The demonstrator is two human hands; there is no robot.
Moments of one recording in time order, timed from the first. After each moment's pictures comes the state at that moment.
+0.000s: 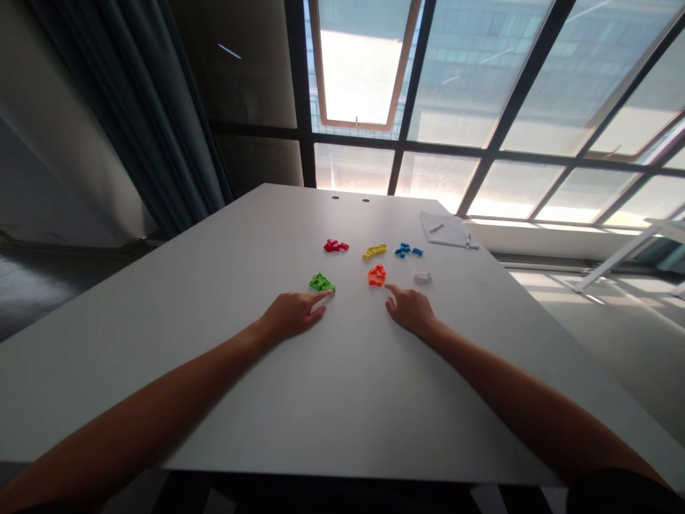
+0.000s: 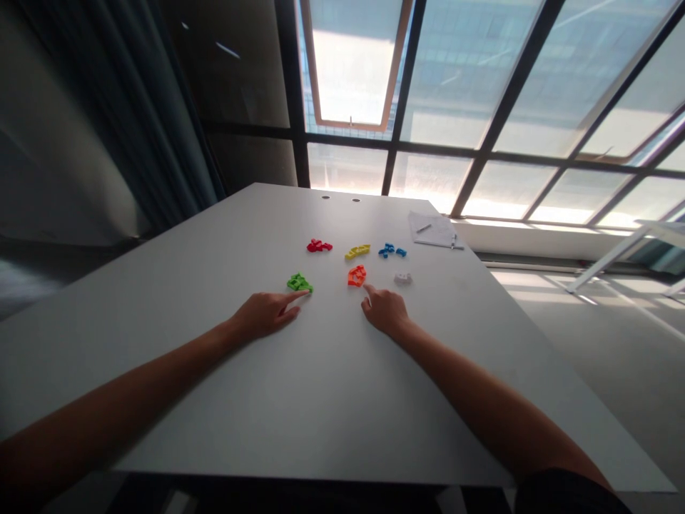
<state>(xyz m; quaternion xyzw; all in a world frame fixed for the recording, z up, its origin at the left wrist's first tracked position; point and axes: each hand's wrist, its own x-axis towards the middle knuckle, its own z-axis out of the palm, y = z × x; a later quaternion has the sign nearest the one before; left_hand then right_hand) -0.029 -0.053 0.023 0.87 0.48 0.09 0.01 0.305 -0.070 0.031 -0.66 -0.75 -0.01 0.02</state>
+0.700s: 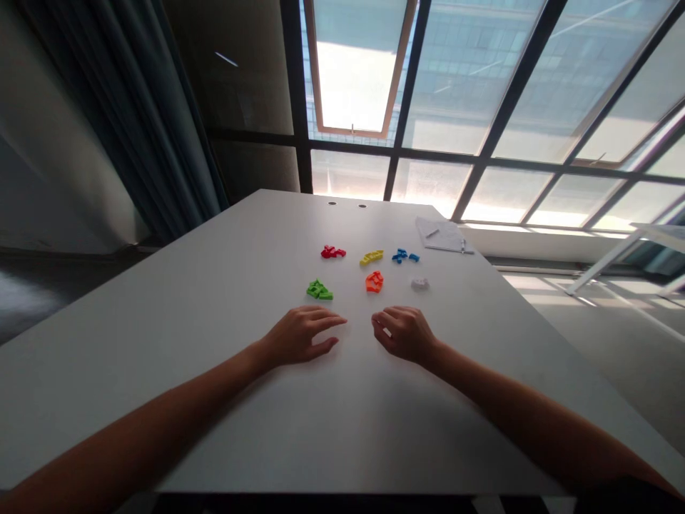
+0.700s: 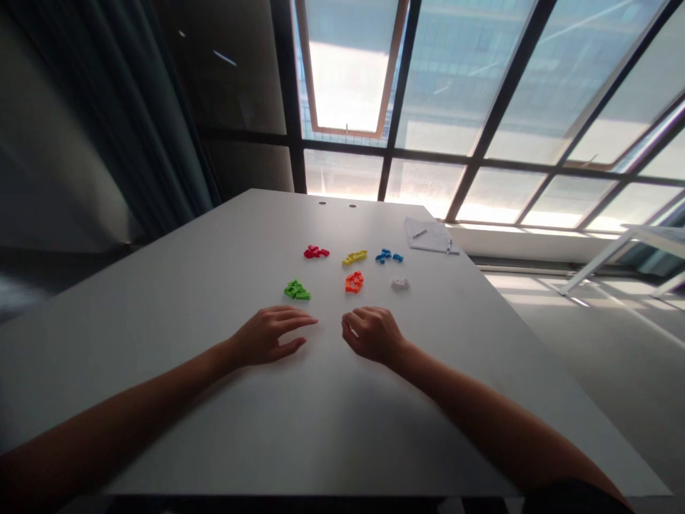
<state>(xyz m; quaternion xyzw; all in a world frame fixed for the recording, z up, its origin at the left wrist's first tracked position) -0.015 -0.081 0.035 0.94 0.24 0.22 0.05 0.299 -0.113 0.031 -0.42 -0.88 -0.07 0.22</state>
